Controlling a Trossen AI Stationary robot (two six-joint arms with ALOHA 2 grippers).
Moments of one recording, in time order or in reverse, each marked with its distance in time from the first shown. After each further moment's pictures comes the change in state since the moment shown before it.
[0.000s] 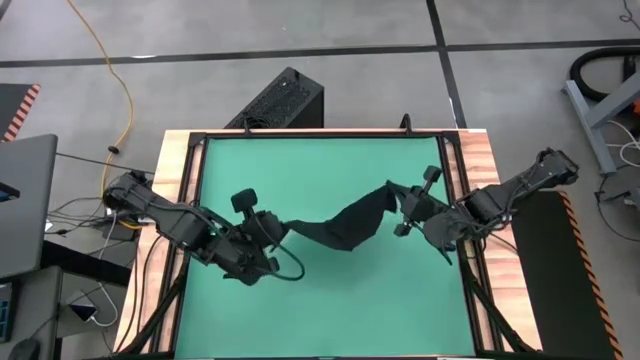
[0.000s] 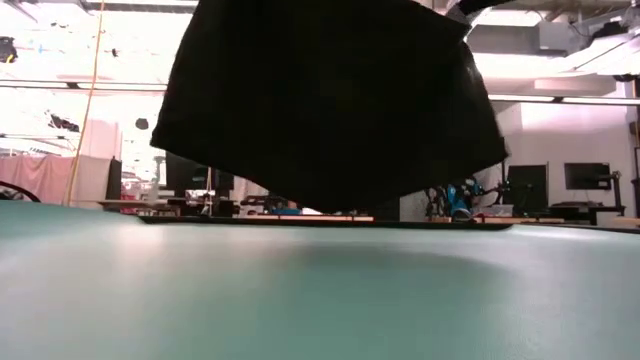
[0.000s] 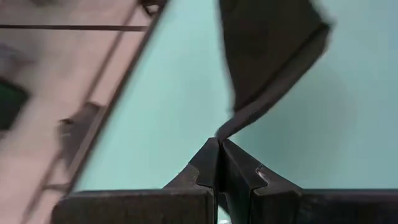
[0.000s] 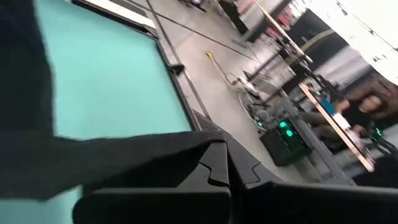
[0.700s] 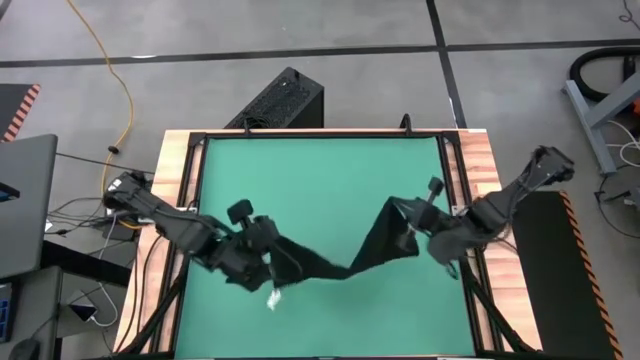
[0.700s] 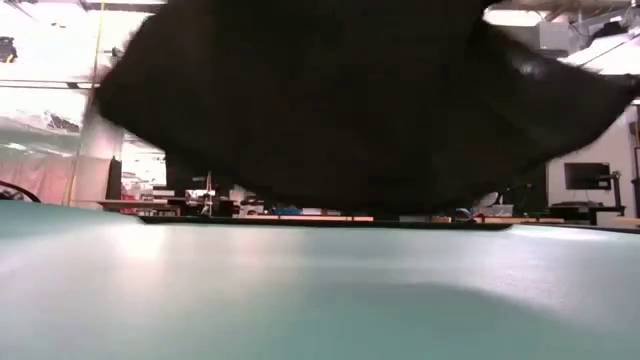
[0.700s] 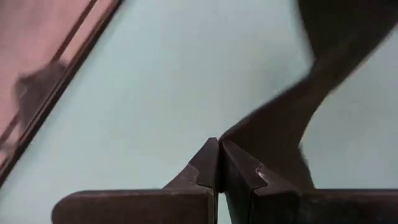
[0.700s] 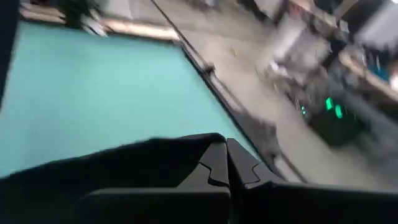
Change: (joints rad) left arm 0.001 -0.015 -0.146 -0.005 0.098 -0.236; right arm 0.072 0.029 -0.002 -0.150 -0.021 0.451
